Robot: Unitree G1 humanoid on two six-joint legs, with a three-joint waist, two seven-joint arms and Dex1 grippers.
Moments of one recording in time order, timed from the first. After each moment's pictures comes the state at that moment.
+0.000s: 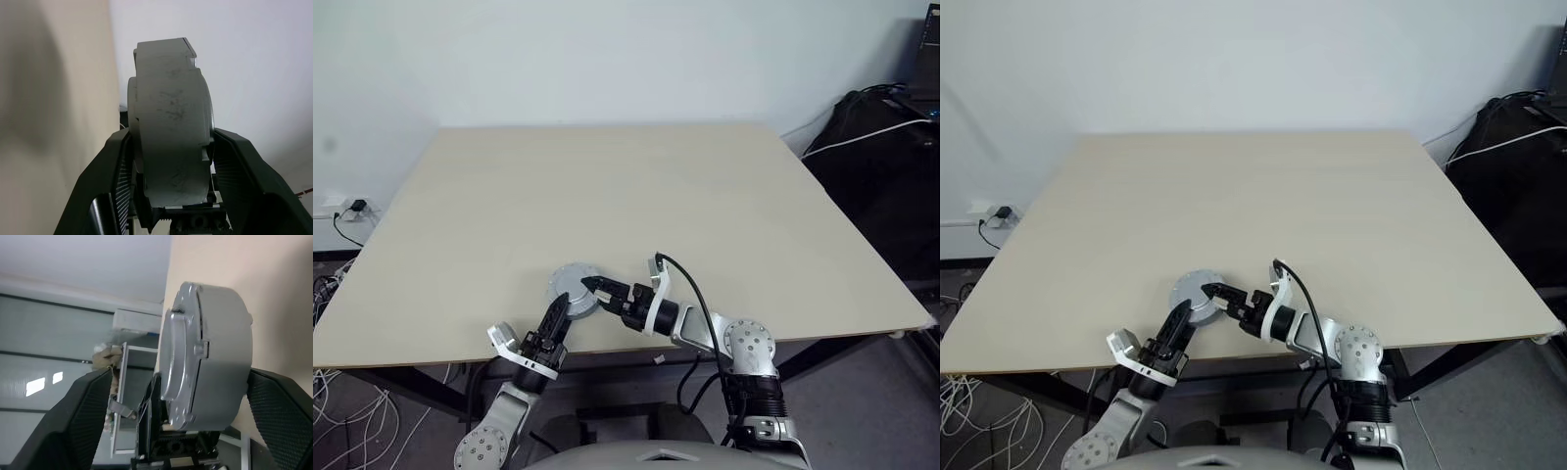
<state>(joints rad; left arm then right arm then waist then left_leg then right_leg) 0.35 -0.07 0.19 -0.04 -1.34 0.62 -0.52 -0.17 0.07 -0.11 0.02 1.22 1.18 0.04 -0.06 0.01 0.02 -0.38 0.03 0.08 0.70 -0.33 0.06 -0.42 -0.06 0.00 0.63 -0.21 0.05</state>
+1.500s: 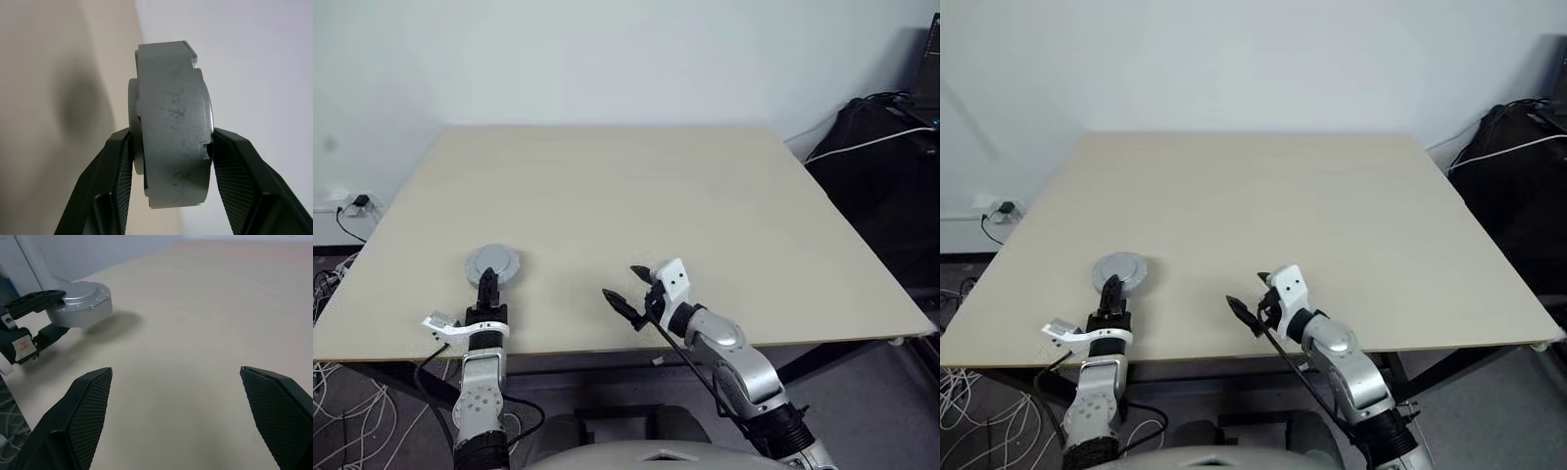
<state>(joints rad) 0.06 -0.08 0.43 0.19 -1.23 0.11 -0.32 -0.03 -0.20 0.33 -0.09 0.25 0.25 0.46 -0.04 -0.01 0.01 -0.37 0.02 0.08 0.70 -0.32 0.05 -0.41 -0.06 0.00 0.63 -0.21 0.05</state>
